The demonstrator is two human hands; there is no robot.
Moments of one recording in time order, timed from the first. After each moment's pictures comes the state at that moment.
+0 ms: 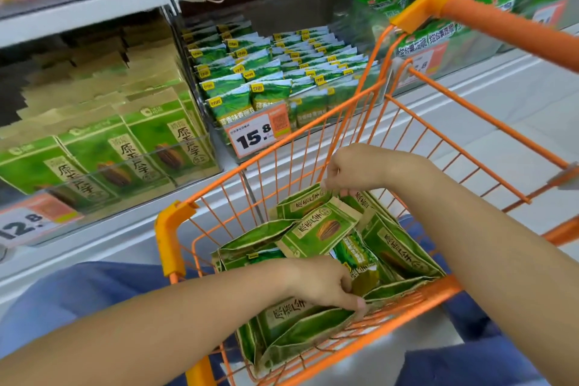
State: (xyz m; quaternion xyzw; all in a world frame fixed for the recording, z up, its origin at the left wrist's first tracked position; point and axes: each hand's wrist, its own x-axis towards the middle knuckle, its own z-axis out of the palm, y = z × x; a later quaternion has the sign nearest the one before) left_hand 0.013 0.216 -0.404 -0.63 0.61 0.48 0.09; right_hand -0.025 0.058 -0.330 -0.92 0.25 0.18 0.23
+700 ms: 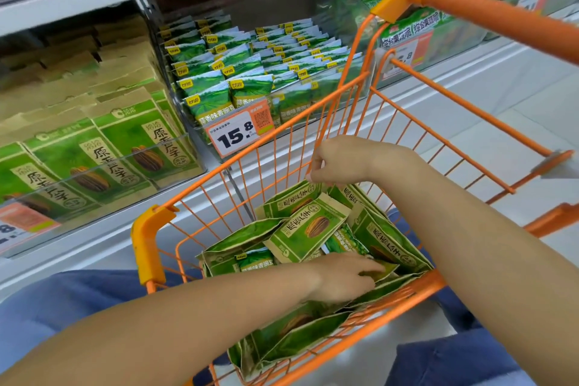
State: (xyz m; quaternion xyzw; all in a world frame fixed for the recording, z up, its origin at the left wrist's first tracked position) left_hand -0.019 0.192 -0.425 -0.62 0.61 0.49 -0.01; right_hand -0.025 0.053 -0.328 -0.93 0.24 0.17 0.23
